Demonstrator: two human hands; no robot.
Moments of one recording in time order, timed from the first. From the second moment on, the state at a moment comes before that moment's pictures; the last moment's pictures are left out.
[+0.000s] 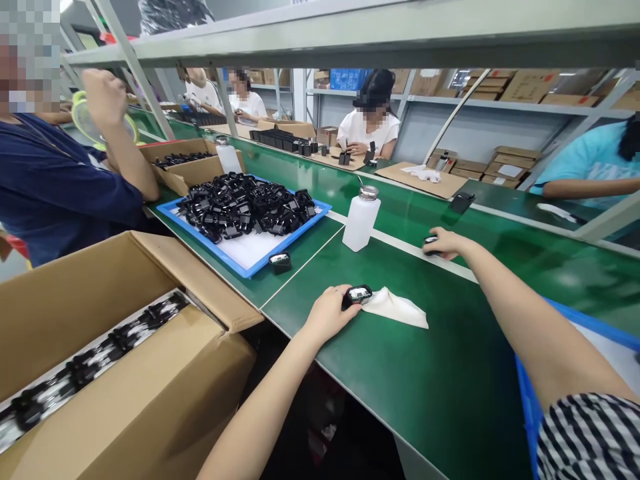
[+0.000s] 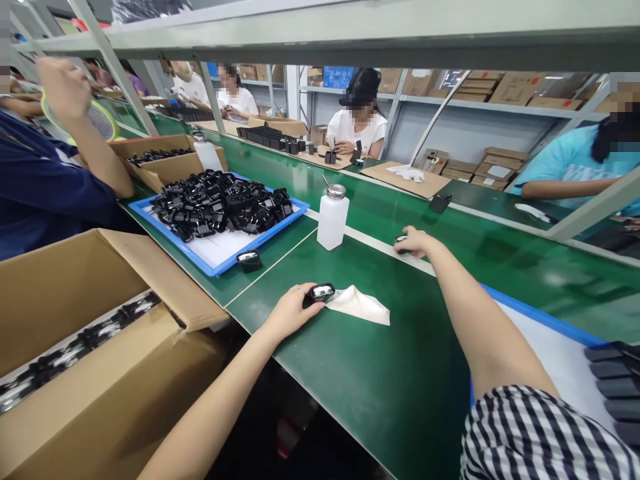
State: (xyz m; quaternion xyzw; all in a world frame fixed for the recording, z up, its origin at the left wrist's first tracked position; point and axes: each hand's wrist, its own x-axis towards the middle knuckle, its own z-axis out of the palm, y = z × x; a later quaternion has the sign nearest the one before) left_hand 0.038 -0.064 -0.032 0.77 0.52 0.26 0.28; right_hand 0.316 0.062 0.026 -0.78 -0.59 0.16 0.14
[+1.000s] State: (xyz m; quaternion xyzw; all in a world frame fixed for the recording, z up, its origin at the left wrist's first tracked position) left_hand 0.051 -0.059 -0.032 0.76 0.52 0.28 0.29; right_hand 0.226 -0.040 -0.006 -0.63 -0.76 0.16 0.08
